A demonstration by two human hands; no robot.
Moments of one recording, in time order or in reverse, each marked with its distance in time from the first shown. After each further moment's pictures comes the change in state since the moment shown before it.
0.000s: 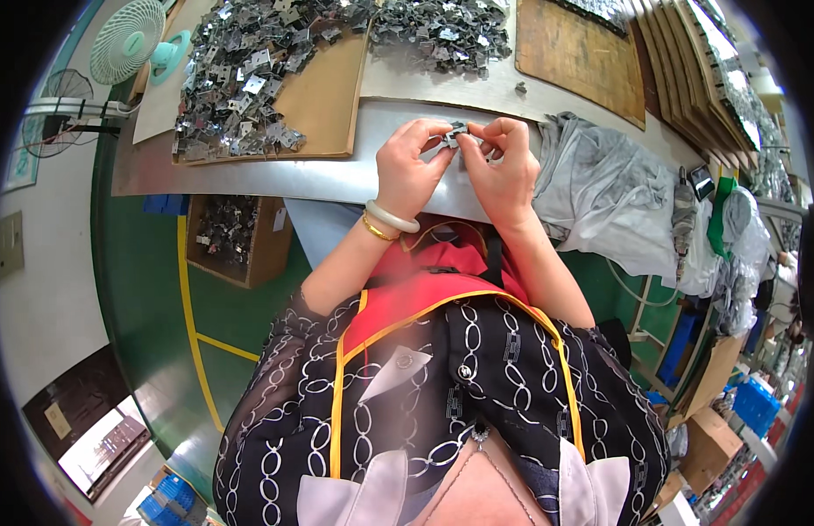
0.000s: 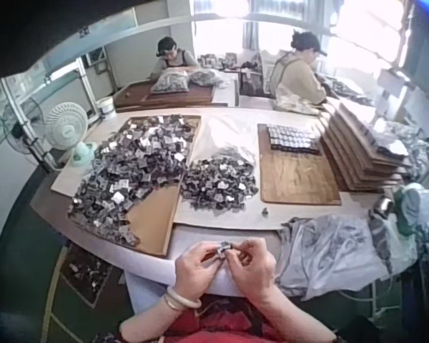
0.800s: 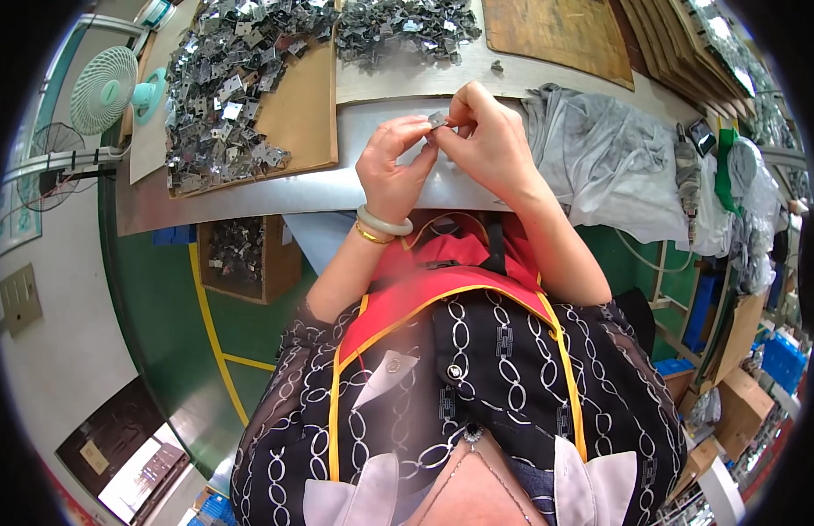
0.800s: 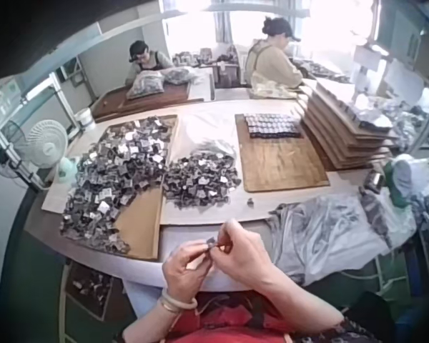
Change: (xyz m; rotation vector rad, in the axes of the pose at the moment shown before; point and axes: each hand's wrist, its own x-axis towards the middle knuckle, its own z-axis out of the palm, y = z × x) left_hand -0.005 -0.012 0.011 -0.082 0.082 0.184; right_hand 0.034 -0.017 -0.024 -0.019 -0.270 0.129
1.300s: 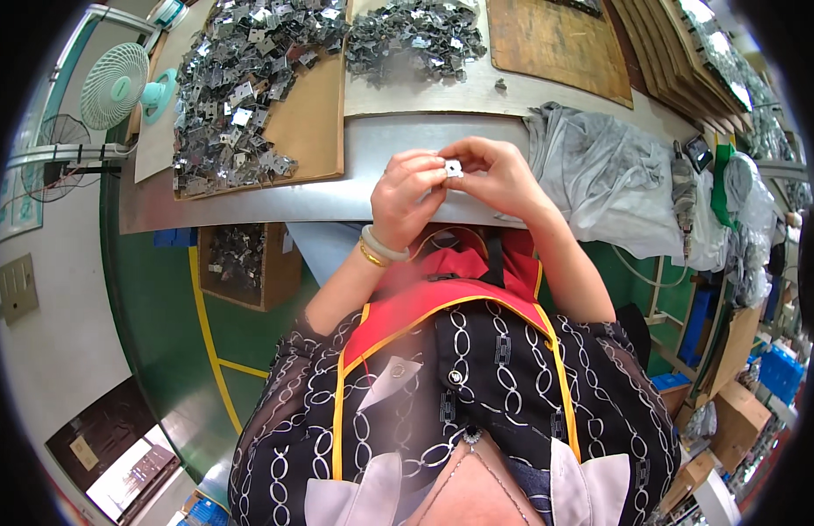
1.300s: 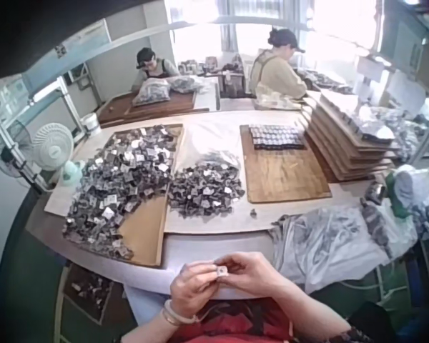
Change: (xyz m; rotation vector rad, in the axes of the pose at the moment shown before) left_hand -0.015 0.001 -0.013 0.023 -0.145 0.259; right_hand -0.017 0.034 -0.011 0.344 -0.431 0.221
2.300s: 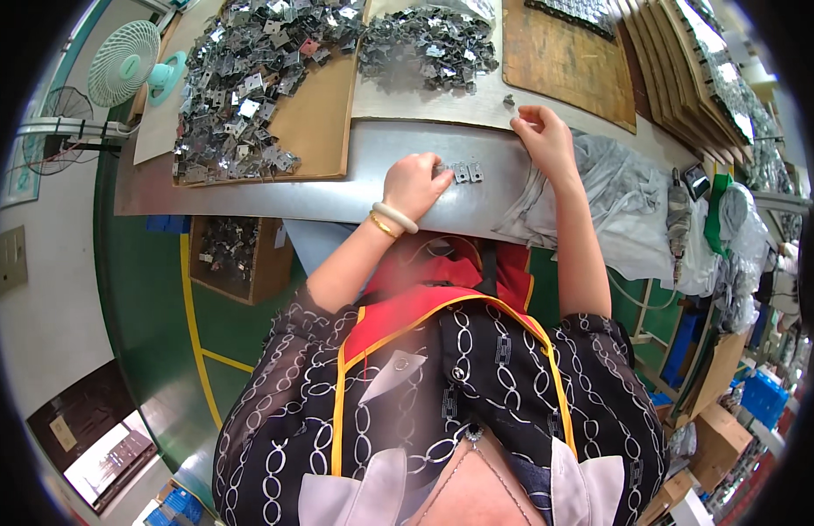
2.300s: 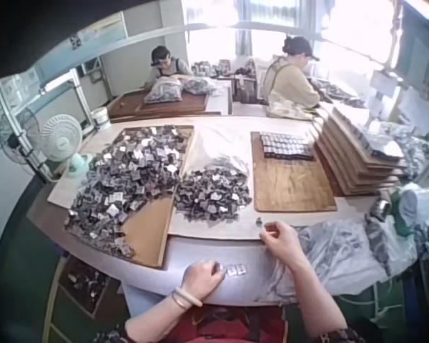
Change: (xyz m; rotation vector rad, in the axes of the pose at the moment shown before) left_hand -0.008 -0.057 0.025 0.405 -0.448 -0.544; right_hand 0.051 0.047 -0.079 -0.361 0.475 0.138
